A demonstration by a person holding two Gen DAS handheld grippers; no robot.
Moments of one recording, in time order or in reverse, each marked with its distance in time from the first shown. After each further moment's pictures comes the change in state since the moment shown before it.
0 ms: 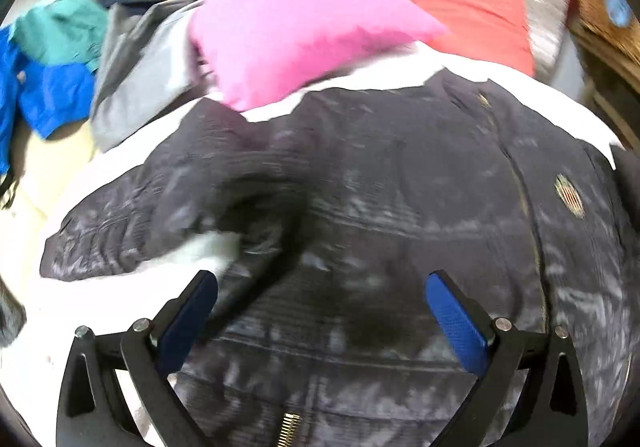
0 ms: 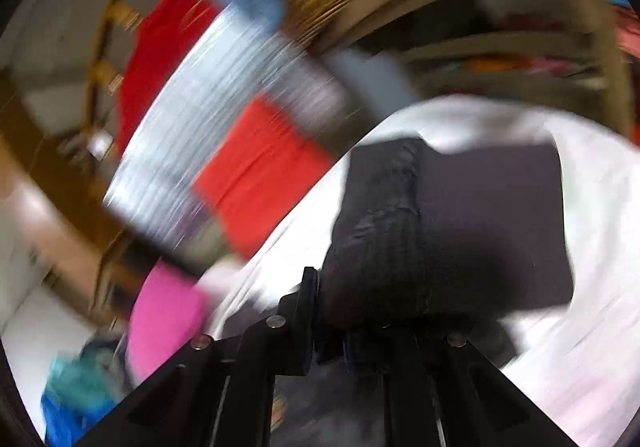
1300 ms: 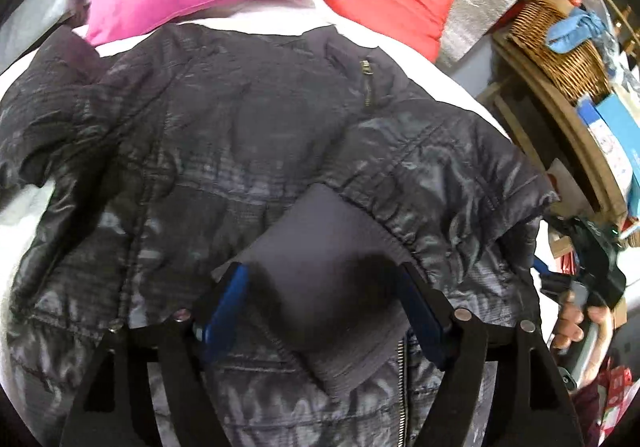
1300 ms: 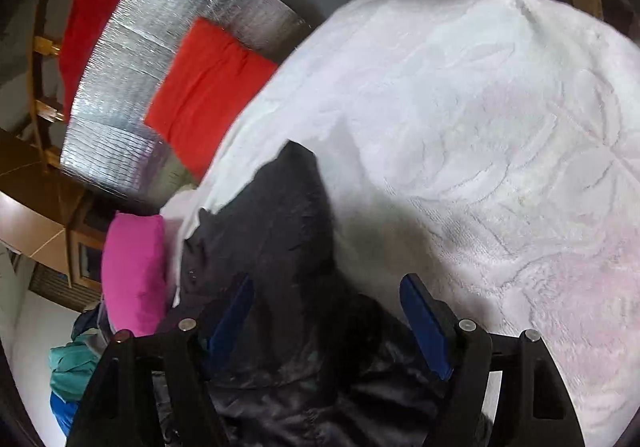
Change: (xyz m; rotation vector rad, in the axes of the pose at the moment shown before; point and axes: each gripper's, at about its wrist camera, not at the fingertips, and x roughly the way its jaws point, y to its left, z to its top) left arm 0.025 -0.054 -0.007 -0.046 0.179 -0.533; right arm 0.025 -0.080 -0.032 0.194 0.247 -0.184
